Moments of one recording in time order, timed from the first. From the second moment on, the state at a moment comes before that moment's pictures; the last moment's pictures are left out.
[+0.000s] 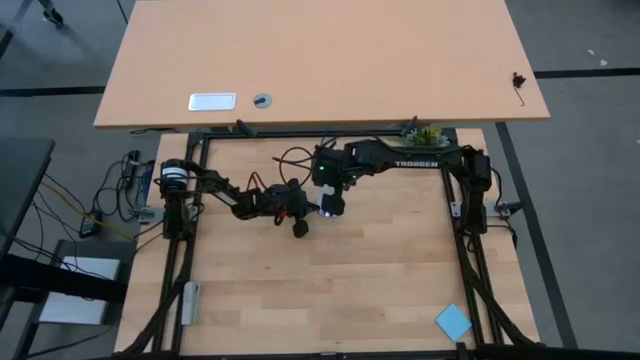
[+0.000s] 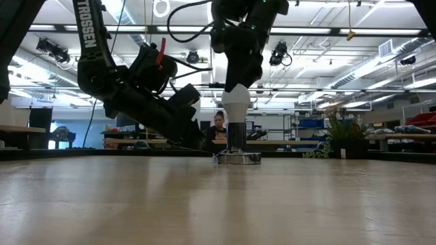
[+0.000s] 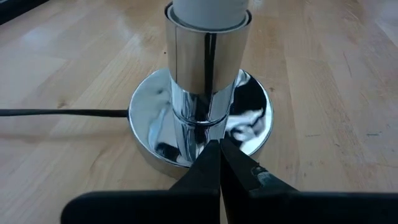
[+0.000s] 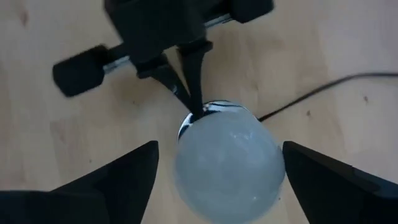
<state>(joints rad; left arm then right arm) 0.16 1.90 0.59 0.86 -0.02 -0.05 -0.18 1.91 1.70 -0.95 -0.02 0.06</state>
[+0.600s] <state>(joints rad) 0.16 1.90 0.59 0.86 -0.02 -0.05 -0.16 1.91 1.77 -1.05 0.09 0.60</state>
